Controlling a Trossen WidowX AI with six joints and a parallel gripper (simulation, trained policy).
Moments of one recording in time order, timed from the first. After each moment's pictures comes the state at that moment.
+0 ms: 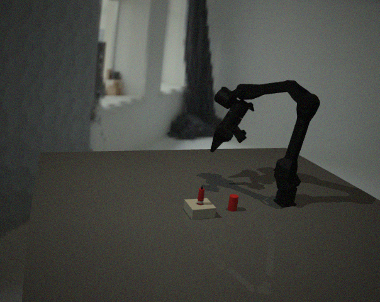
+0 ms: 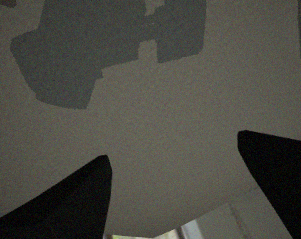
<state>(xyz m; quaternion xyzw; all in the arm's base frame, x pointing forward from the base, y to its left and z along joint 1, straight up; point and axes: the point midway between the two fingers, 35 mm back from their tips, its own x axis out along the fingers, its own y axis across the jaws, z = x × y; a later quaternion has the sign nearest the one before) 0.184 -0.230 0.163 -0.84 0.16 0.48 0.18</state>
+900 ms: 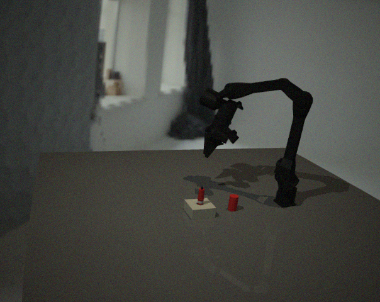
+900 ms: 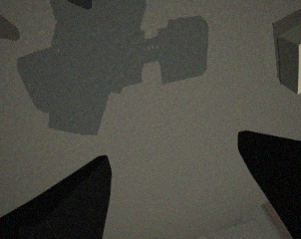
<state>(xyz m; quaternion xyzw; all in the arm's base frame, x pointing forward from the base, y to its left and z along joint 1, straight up) 0.225 -0.201 0.156 -0.82 0.09 0.54 0.14</state>
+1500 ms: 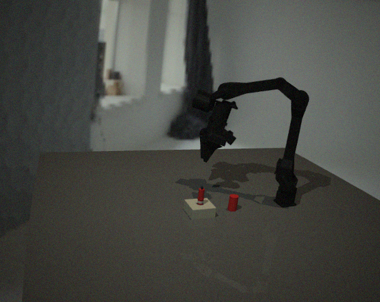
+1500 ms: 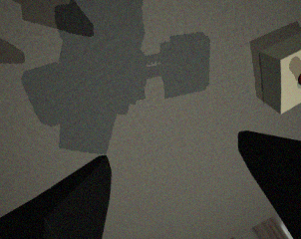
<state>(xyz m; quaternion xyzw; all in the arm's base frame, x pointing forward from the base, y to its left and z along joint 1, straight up) 0.246 -0.173 0.152 -0.80 0.06 0.58 0.12</state>
